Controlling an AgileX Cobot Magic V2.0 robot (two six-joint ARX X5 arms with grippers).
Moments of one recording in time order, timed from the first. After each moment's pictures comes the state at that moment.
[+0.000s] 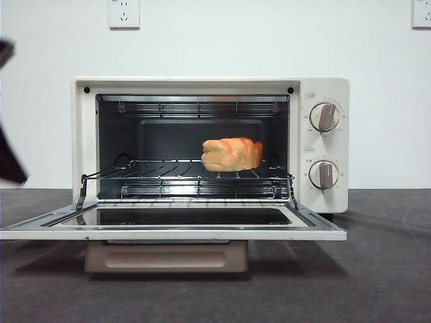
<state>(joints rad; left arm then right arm) 0.00 1.19 0.65 -0.49 0.68 -0.26 0.75 0.50 1.13 -1.17 -0.02 0.42</state>
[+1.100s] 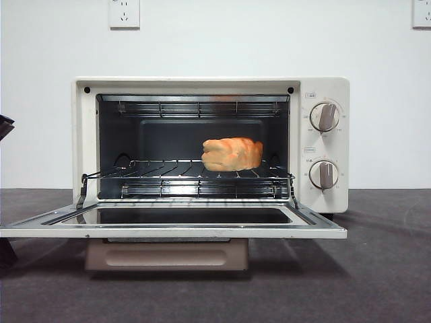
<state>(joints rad) 0.00 1.43 0.55 -0.42 0.80 -0.31 0.75 0.50 1.17 -1.19 0.07 0.37</state>
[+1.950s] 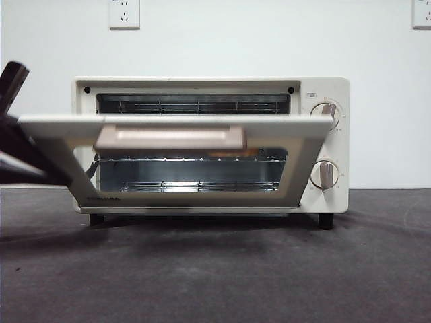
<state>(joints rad) 0.00 1.38 0.55 0.00 1.01 -0.67 0.75 0.50 1.17 -1.17 0.08 0.37</state>
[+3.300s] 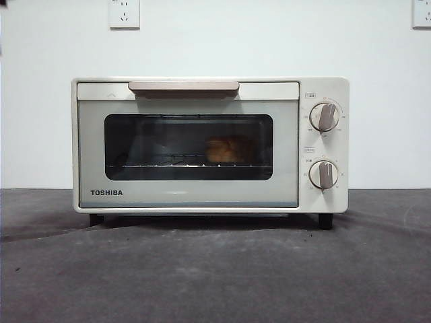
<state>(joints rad) 0.00 0.98 0.55 0.71 0.92 -1.34 0.75 0.50 1.17 -1.13 0.08 0.36</state>
